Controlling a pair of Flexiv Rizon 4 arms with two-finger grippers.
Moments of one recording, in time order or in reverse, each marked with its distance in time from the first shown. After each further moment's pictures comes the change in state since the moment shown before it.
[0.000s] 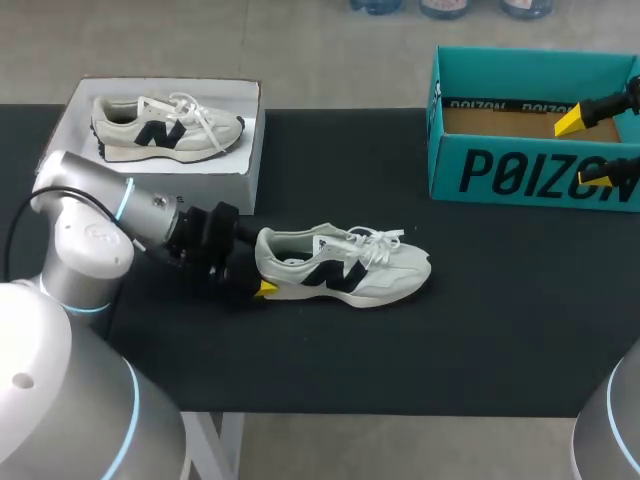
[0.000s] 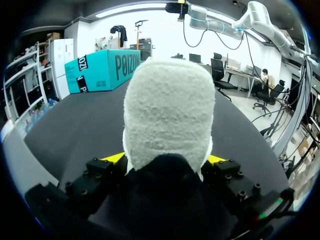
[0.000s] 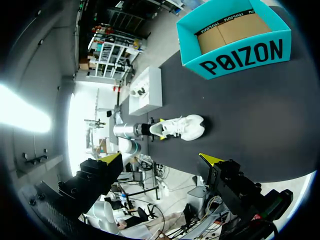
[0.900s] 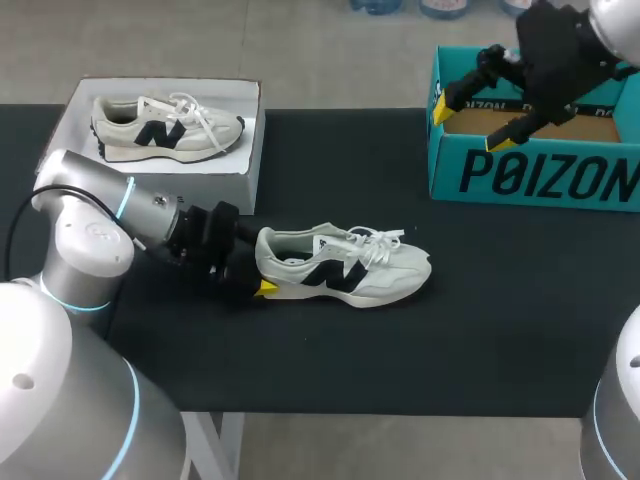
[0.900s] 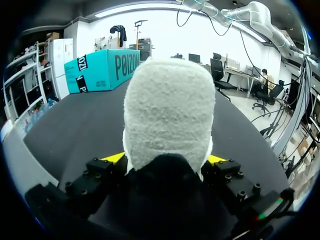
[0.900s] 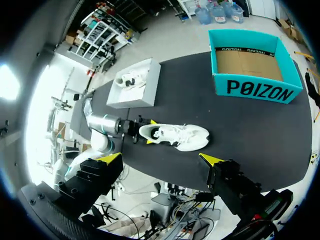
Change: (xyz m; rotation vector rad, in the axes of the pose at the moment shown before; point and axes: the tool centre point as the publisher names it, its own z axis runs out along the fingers) left arm -0.001 0.000 0.000 0.000 0.003 0.000; right arm 0.095 -0.007 0.104 -0.012 -0.385 -0.249
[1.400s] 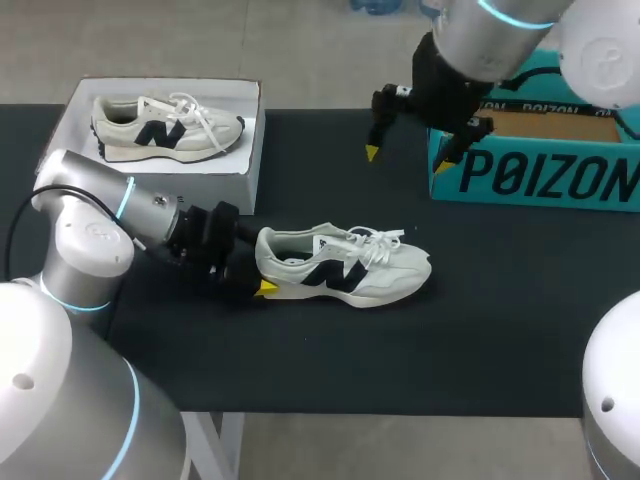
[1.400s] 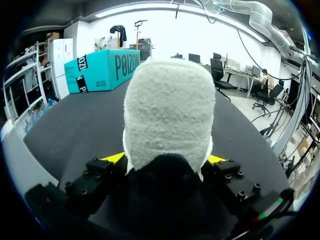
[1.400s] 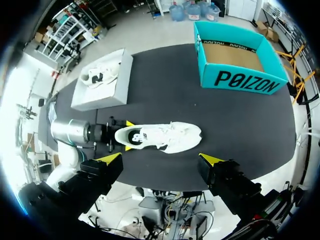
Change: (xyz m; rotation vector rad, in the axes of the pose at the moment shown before) left arm 0.000 0.000 0.000 0.000 0.000 0.000; right arm 0.020 -0.002 0.088 0.022 -0.318 0.105
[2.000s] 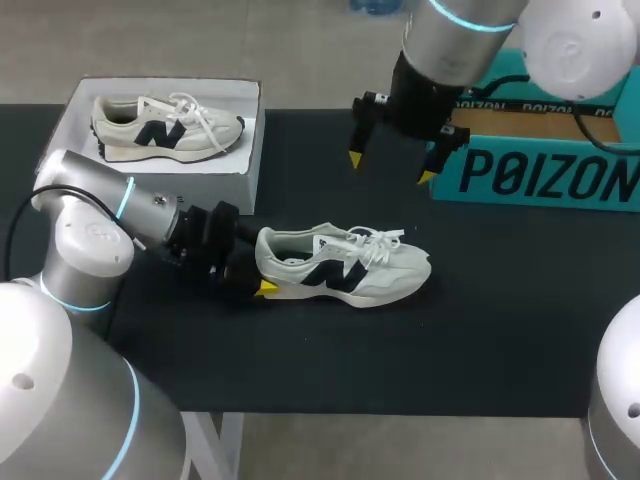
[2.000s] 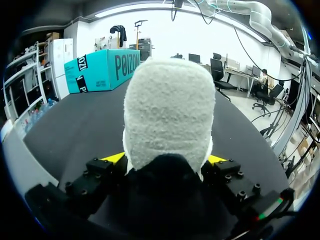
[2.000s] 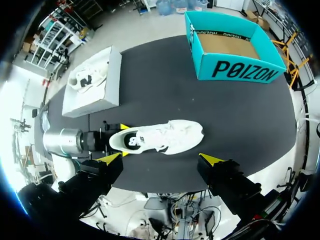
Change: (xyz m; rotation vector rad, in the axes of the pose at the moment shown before) left arm 0.000 0.000 0.000 0.000 0.000 0.000; right arm 0.004 0.006 0.033 0.016 -0.051 0.101
